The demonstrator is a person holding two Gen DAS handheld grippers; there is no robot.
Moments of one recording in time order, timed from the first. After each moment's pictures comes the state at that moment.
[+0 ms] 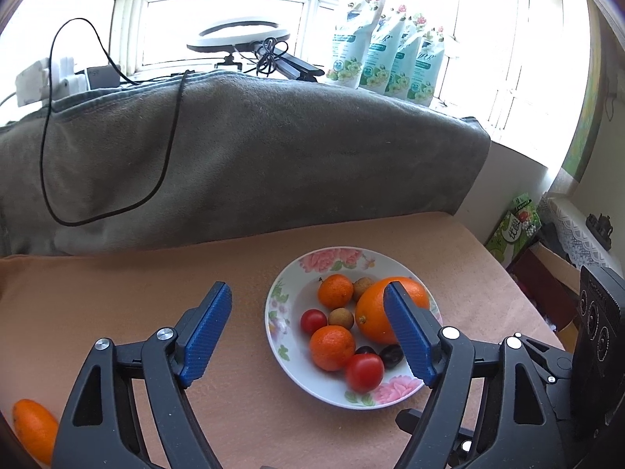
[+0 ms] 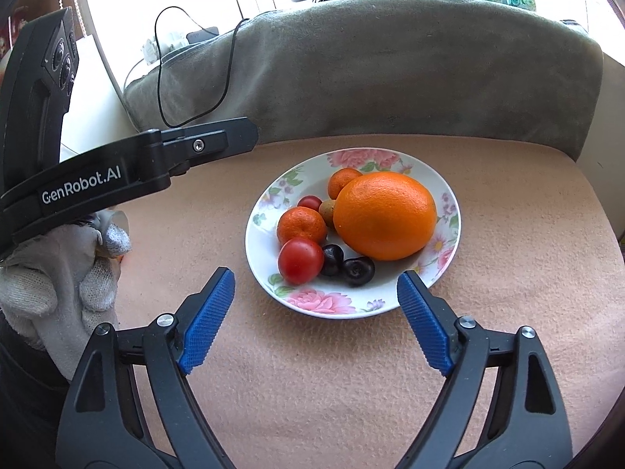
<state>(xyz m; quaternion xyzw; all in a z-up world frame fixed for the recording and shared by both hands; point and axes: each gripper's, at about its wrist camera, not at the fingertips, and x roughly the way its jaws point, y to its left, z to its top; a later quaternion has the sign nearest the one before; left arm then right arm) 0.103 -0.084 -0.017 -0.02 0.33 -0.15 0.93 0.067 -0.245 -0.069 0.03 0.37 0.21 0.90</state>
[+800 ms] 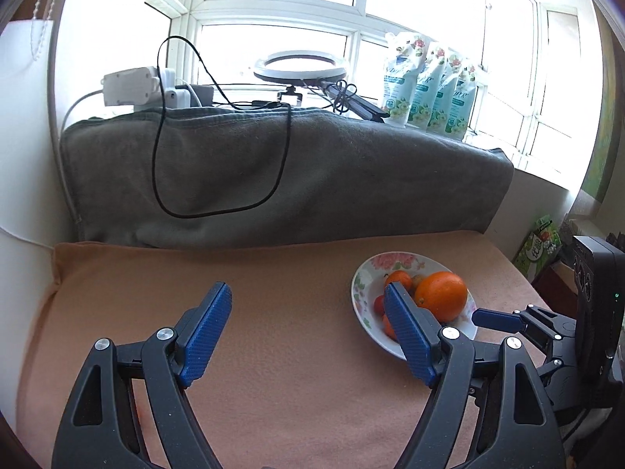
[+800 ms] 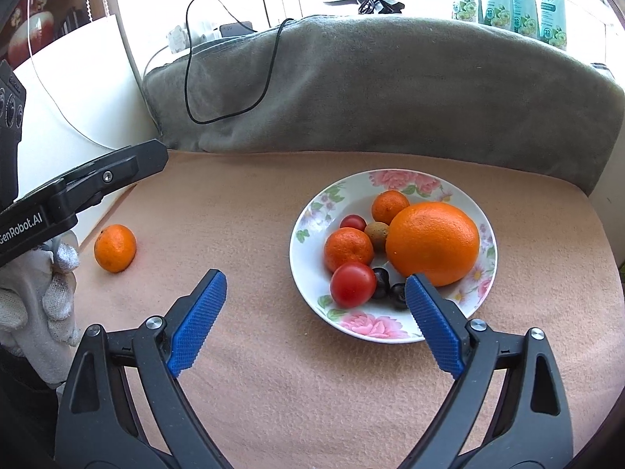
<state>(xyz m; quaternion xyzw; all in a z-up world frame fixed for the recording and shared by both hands) 0.048 -0.009 -0.002 -0.03 0.29 -0.08 0.95 0.064 -0.203 -0.052 0.00 0.36 0.23 0.91</state>
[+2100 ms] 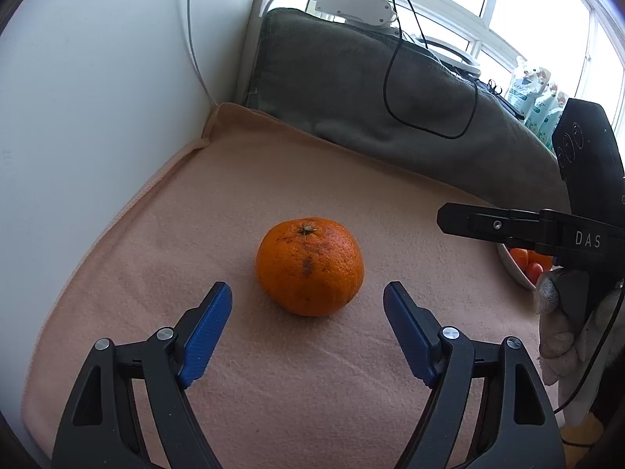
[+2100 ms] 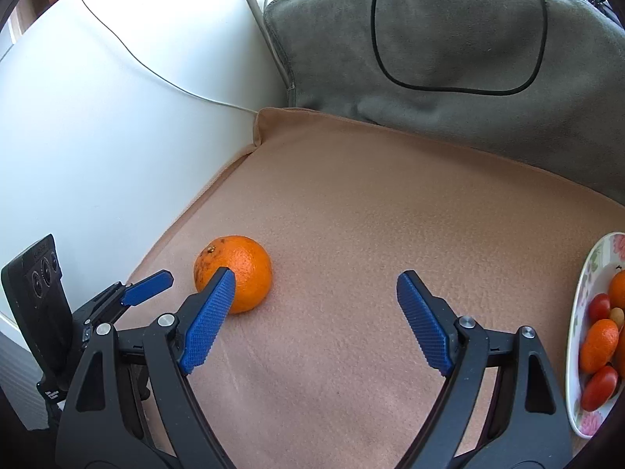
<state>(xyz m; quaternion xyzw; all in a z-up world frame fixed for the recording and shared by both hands) -0.046 0.151 -0.084 -0.15 0.35 0.05 0.93 0.094 -0.005 -0.053 -0.02 0.42 0.40 0.82</state>
